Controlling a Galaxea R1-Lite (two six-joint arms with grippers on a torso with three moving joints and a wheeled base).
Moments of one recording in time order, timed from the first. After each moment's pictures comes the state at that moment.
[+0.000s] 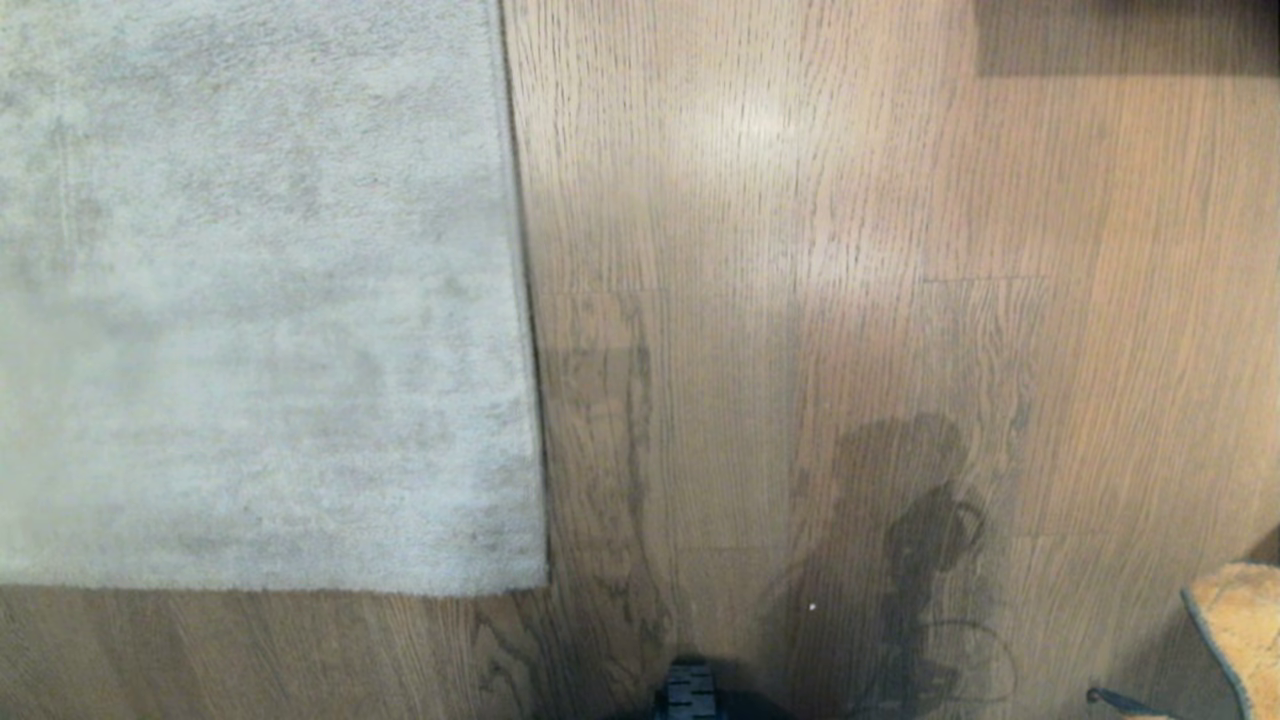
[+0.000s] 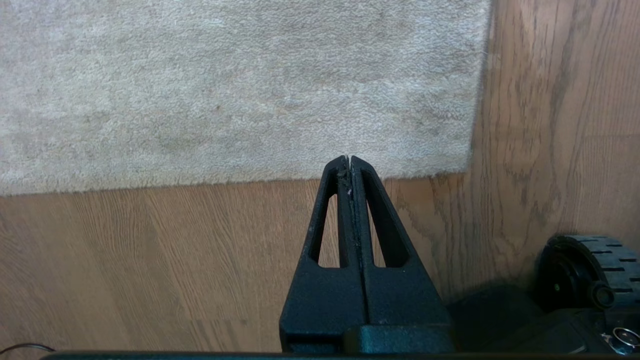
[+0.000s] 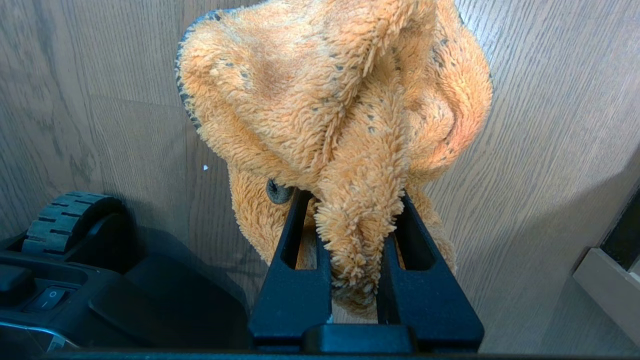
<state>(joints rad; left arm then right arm) 0.00 0.00 0.00 0.00 0.01 0.04 0.01 0.00 0.00 0.01 0.07 -0.15</state>
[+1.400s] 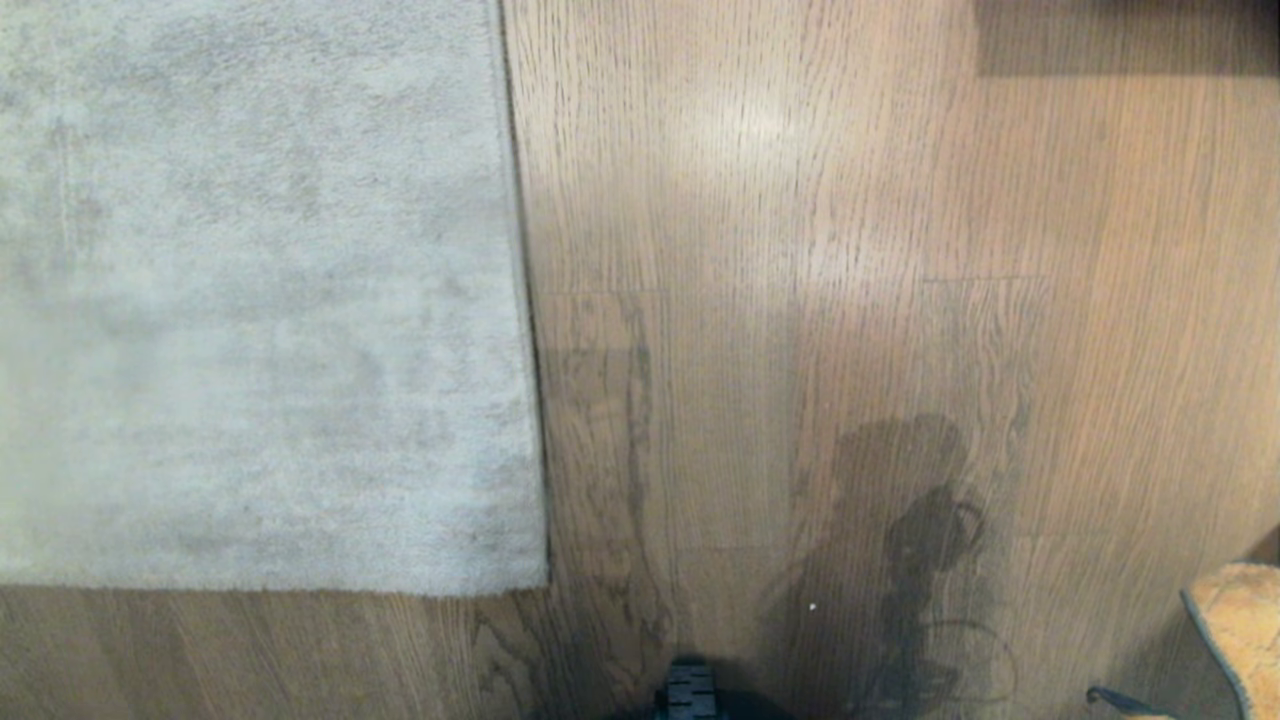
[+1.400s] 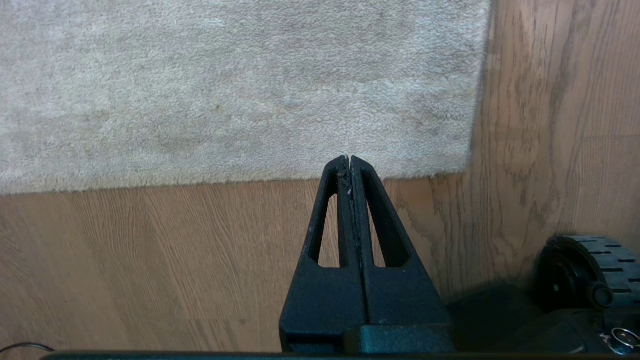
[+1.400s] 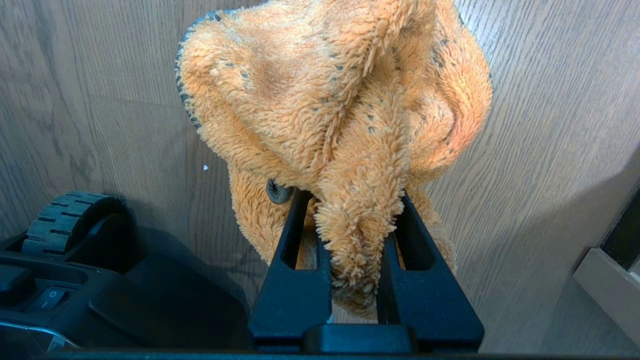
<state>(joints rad) 0.00 0.00 0.00 0.00 0.01 0.04 0.01 0.00 0.00 0.01 0.07 -0.15</state>
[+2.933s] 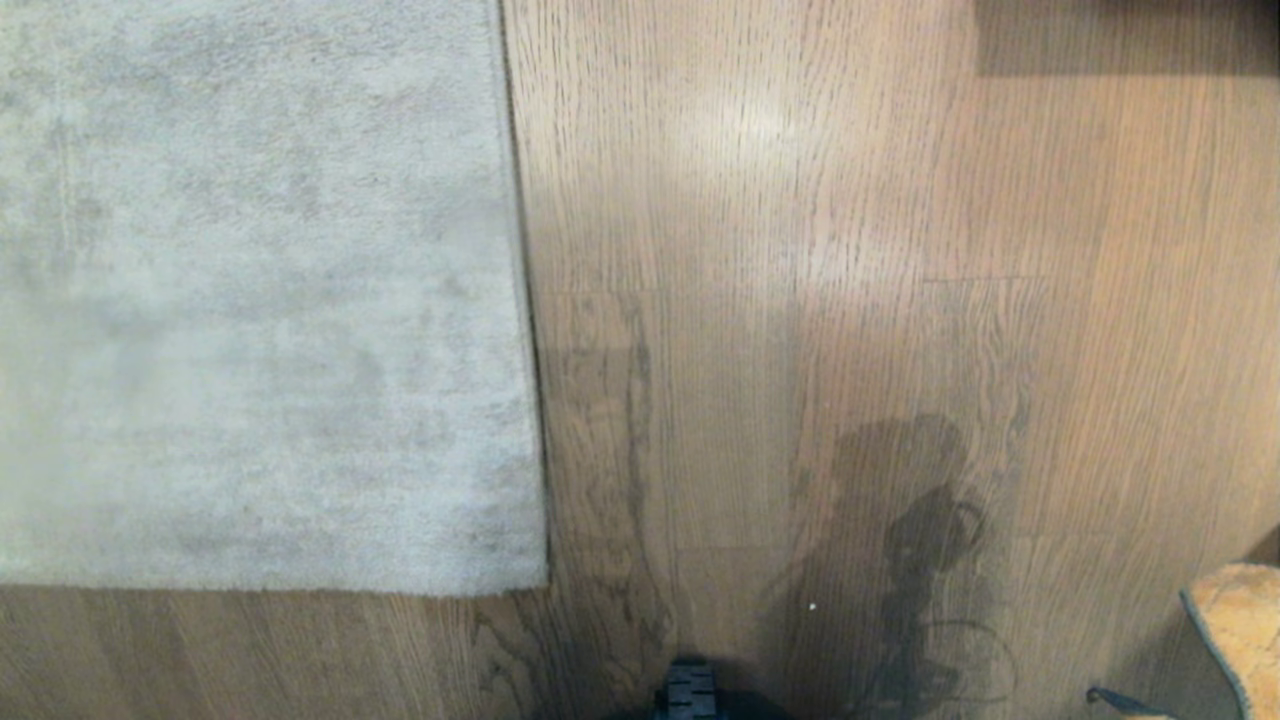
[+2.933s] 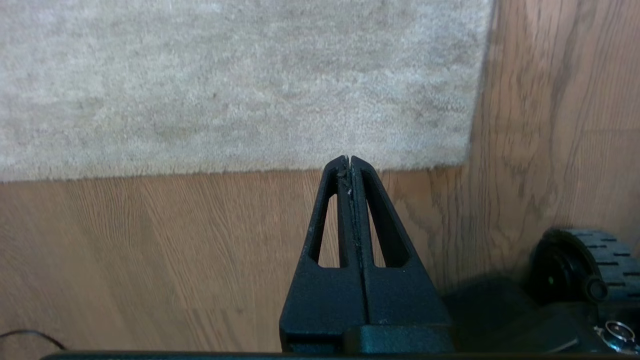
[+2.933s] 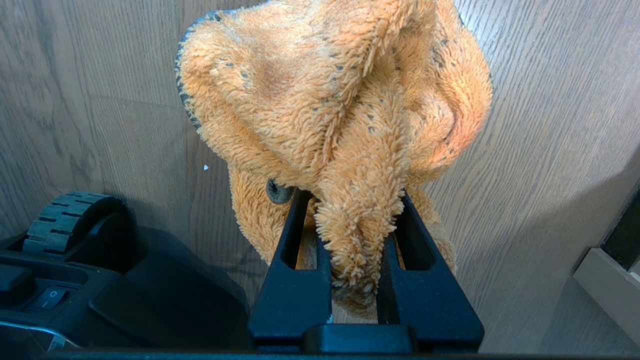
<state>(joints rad) 0.00 0.03 0.00 0.01 0.01 0.02 0.01 0.00 0.00 0.01 0.07 -0.15</state>
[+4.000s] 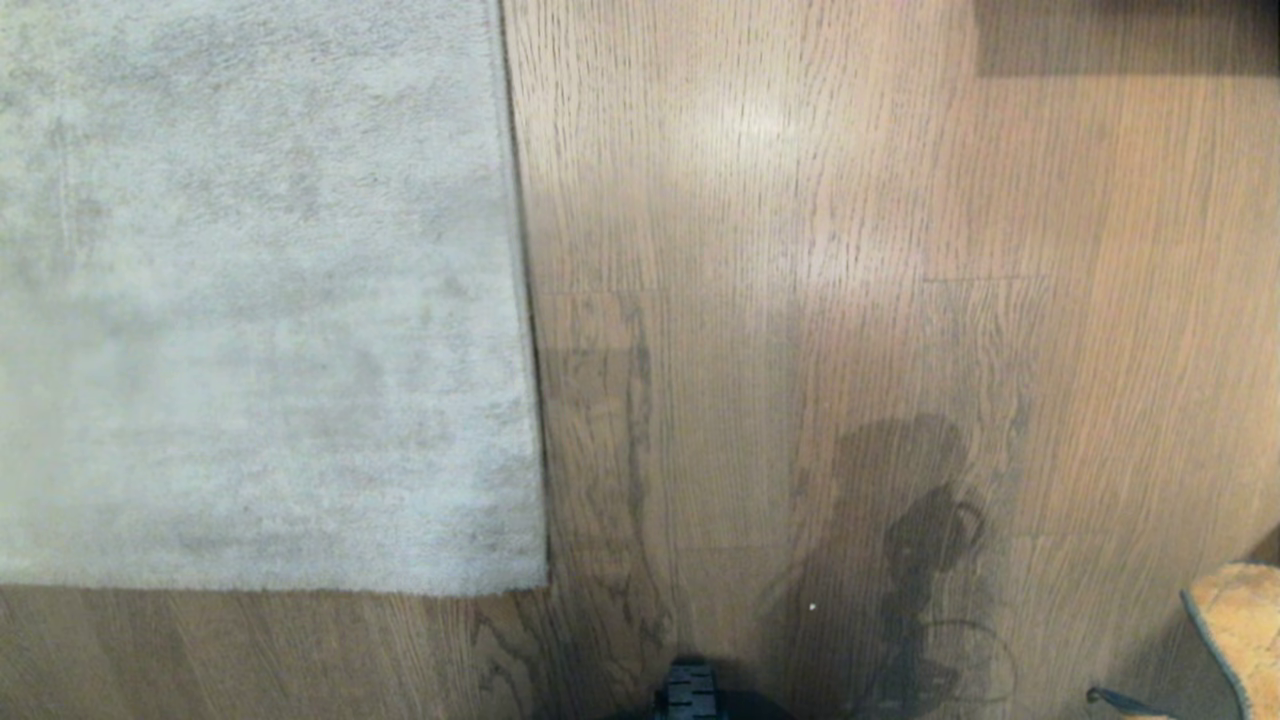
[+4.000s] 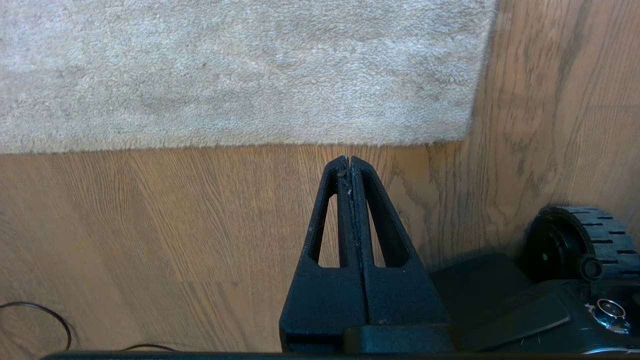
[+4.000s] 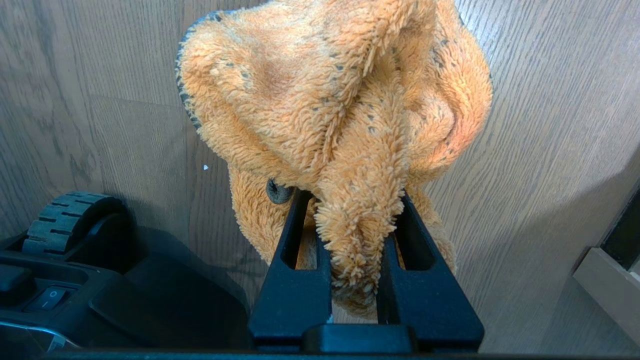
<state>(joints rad) -0.01 0.12 -0.01 0.01 0.01 0.01 0.01 0.00 0.00 0.01 0.07 -0.15</state>
